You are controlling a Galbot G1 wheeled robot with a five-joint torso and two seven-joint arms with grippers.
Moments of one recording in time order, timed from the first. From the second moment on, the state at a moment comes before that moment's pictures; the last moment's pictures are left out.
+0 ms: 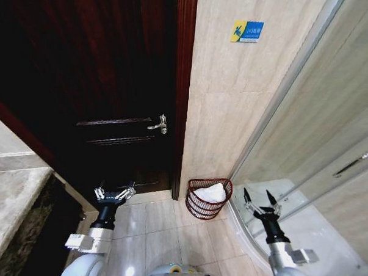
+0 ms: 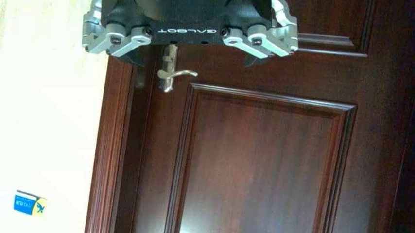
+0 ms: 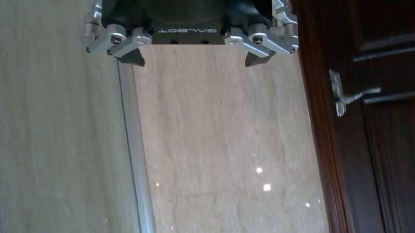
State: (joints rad) left arm 1.79 -1.42 -0.61 -2.30 -0.32 -0.19 0.05; right arm -1.84 1.47 0.83 2.08 0.47 0.28 -0.27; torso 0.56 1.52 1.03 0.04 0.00
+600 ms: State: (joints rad) left arm 1.79 -1.42 -0.61 -2.30 -0.32 -0.19 0.05; right arm -1.92 1.52 0.77 1.96 0.39 0.42 -0.32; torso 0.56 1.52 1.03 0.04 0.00
